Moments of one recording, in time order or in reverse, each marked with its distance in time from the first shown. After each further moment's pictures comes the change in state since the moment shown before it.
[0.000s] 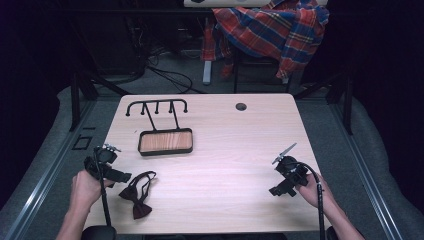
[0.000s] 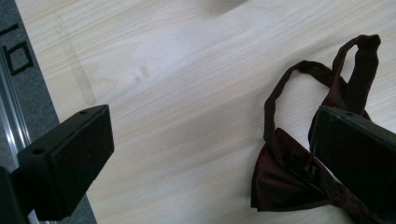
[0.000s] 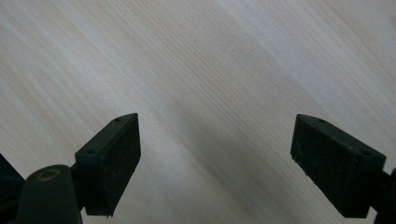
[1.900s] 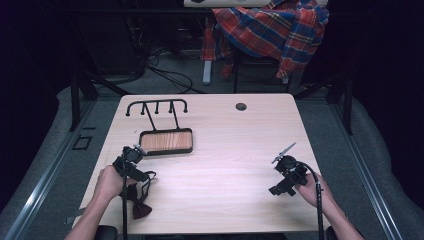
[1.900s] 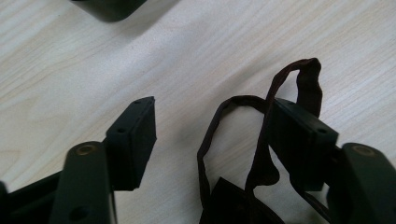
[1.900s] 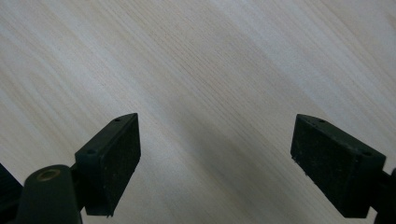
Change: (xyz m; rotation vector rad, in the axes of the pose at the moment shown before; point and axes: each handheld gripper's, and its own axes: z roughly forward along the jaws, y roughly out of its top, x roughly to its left) left arm -0.040 0.032 0.042 0.102 -0.077 0.178; right arm 0.000 0.002 0.002 0.003 -0.004 0.020
